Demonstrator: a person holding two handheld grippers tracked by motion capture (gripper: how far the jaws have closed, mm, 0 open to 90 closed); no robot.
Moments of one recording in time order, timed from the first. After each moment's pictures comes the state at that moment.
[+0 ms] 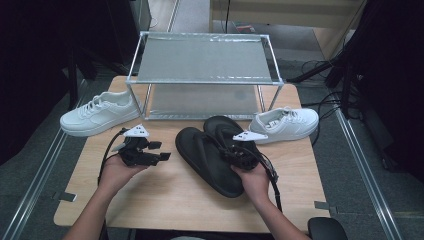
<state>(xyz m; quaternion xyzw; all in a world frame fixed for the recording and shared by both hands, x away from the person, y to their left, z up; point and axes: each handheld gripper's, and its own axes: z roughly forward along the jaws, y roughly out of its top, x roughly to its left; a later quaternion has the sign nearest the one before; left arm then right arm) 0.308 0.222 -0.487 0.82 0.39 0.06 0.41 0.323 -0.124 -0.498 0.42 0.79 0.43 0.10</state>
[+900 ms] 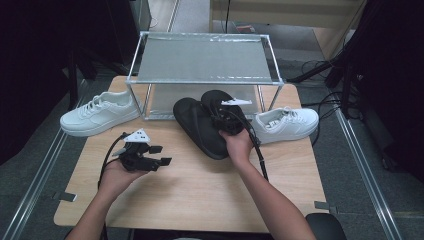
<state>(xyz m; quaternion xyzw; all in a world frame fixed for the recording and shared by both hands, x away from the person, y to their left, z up) 0.297 0.217 -0.490 0.82 0.38 0.06 0.42 0.426 -0.081 -0.487 0.47 0.76 0.43 0.13</state>
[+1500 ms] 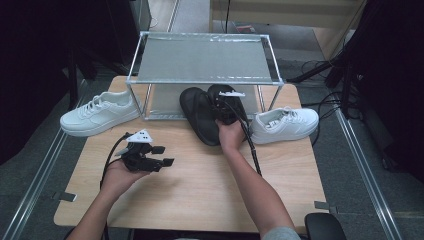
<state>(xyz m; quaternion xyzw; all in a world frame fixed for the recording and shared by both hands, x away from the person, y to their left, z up) 0.297 0.211 -0.490 0.83 0.37 0.05 0.42 0.472 -0.065 -0.505 0.53 0.72 0.41 0.18</state>
